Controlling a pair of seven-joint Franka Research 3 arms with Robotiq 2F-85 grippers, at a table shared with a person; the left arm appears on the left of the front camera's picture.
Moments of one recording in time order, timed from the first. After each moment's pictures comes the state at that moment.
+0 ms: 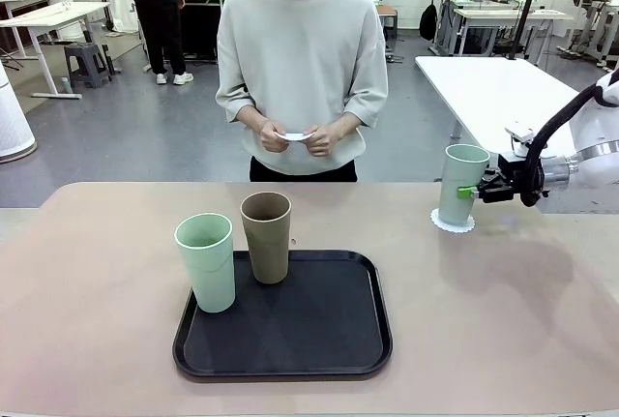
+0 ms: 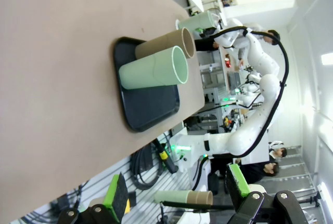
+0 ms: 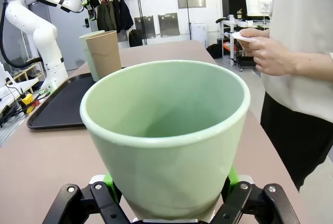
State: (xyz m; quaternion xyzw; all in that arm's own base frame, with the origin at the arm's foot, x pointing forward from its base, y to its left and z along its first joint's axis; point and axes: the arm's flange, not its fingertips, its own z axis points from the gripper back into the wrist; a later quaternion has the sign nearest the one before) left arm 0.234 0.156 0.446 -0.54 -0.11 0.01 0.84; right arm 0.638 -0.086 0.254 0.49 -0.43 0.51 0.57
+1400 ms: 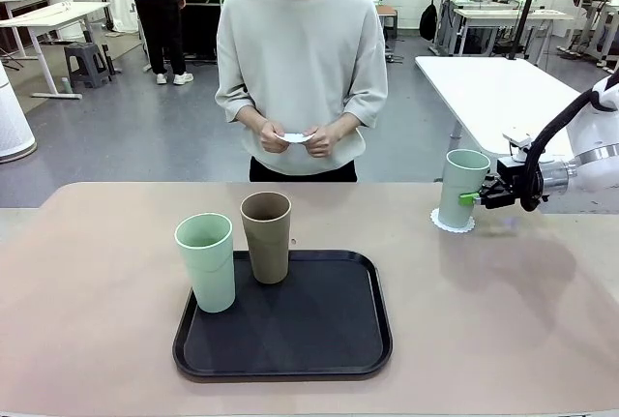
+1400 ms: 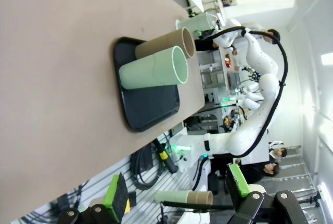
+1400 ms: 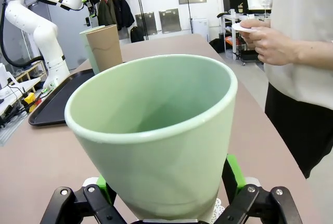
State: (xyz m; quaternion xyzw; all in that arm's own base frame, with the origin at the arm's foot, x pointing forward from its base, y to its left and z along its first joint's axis) left arm 0.234 0.156 0.446 -0.54 -0.11 0.01 0.84; right arm 0.636 -0.087 0.243 0.49 -0.41 0.51 0.58
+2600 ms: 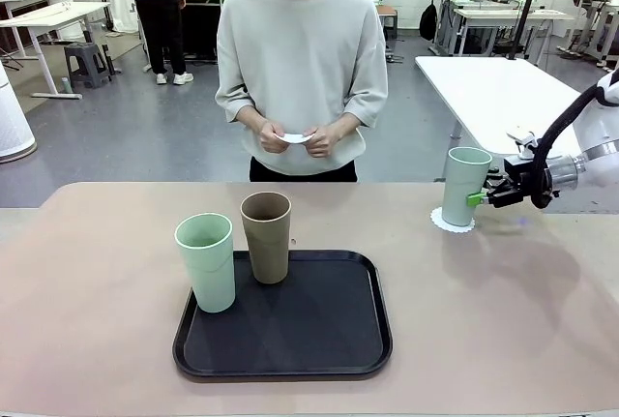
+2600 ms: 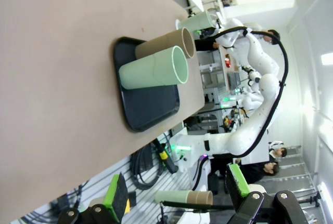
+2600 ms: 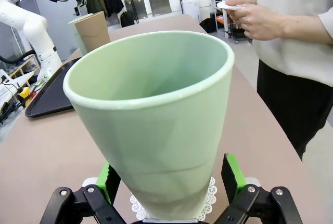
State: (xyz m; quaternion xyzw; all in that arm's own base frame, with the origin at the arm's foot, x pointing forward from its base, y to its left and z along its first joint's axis) left arm 0.234 0.156 0.446 -0.54 -0.11 0.01 0.84; right arm 0.642 -0.108 0.248 0.46 -0.38 0.51 0.62
